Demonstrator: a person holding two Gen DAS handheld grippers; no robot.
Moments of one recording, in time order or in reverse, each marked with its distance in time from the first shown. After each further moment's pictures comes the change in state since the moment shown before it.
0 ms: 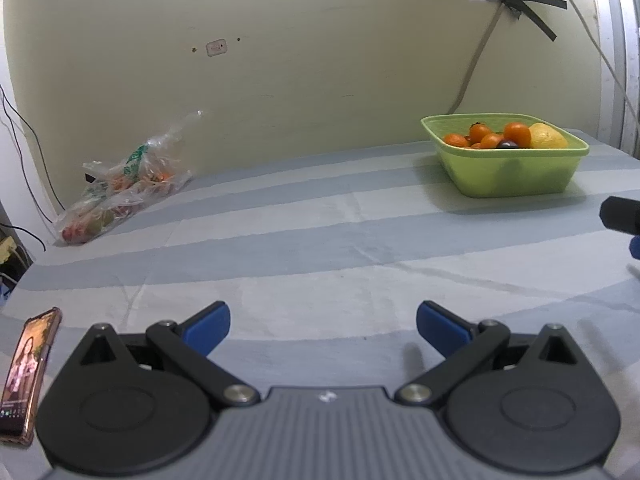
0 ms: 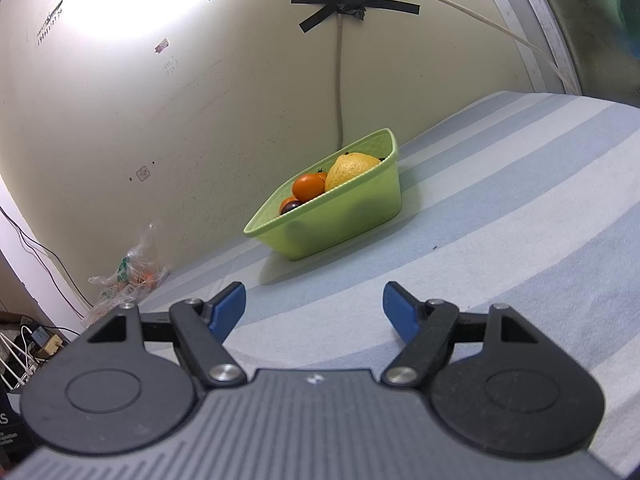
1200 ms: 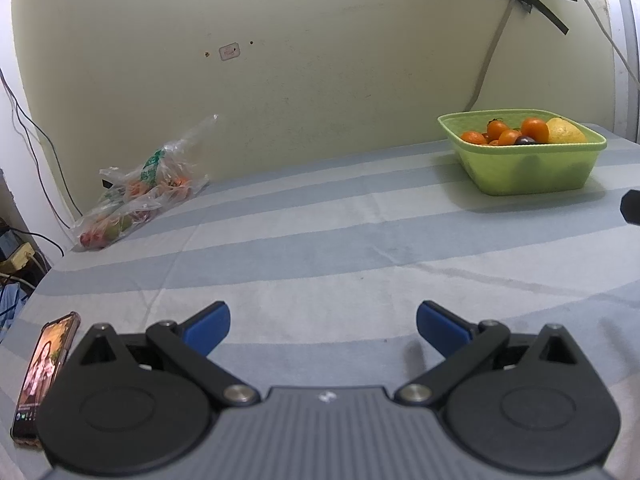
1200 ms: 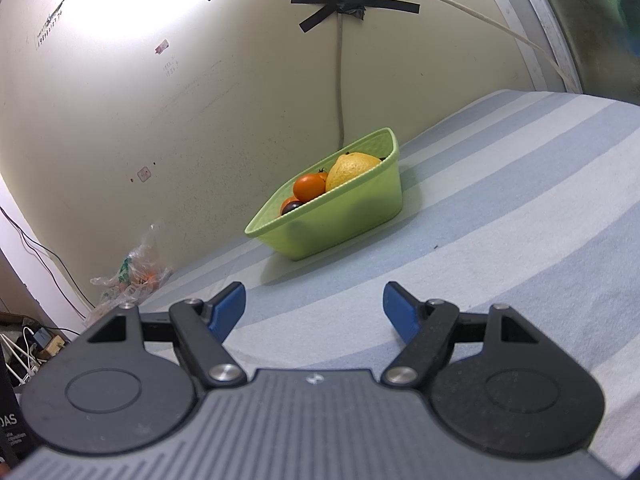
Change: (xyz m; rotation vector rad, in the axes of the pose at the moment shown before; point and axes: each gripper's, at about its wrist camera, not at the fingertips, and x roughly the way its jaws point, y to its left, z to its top) left arm 0.002 -0.002 0.000 0.016 -0.003 0.063; right arm 0.000 0.001 -0.002 0.005 -0.003 0.001
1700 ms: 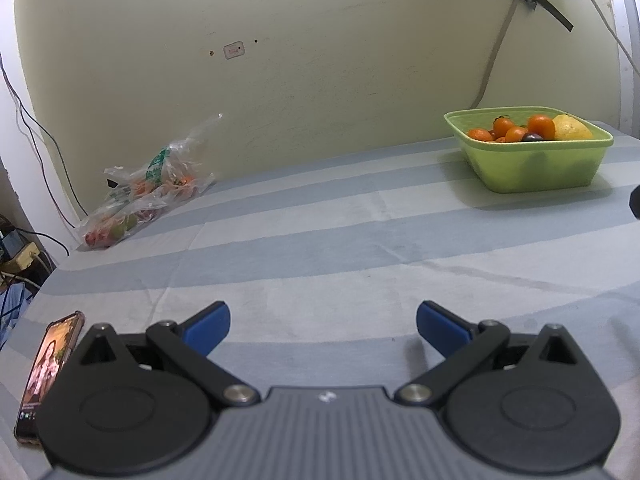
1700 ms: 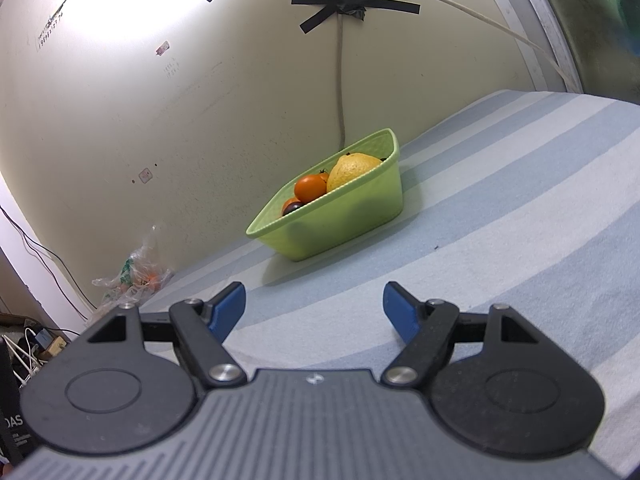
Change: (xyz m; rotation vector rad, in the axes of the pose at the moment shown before) left arm 0.002 0.001 -0.001 0.002 0.001 0.022; right arm -0.001 0.000 0.000 0.003 -0.001 0.000
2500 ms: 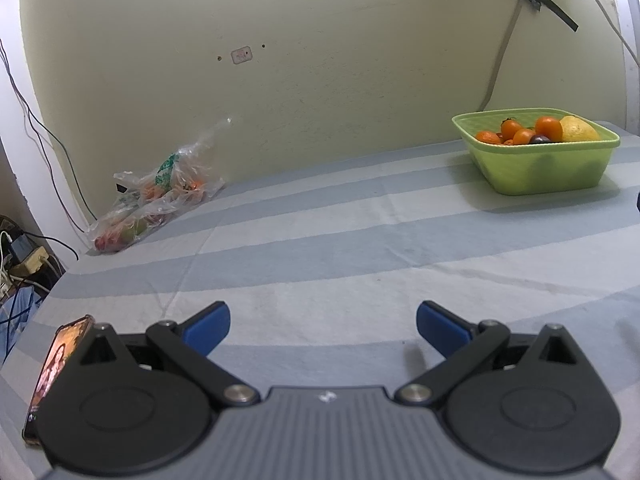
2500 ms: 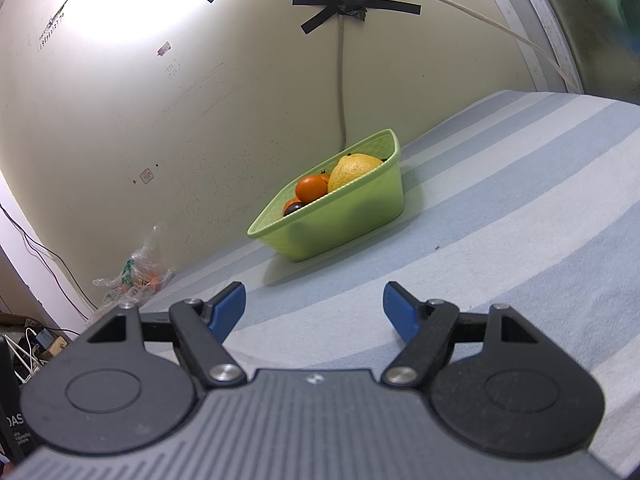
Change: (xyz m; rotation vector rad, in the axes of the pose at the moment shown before) left arm -0.002 0.001 0.000 0.005 -0.012 0.027; right arm -0.001 0.002 0.000 0.003 -0.001 0.002
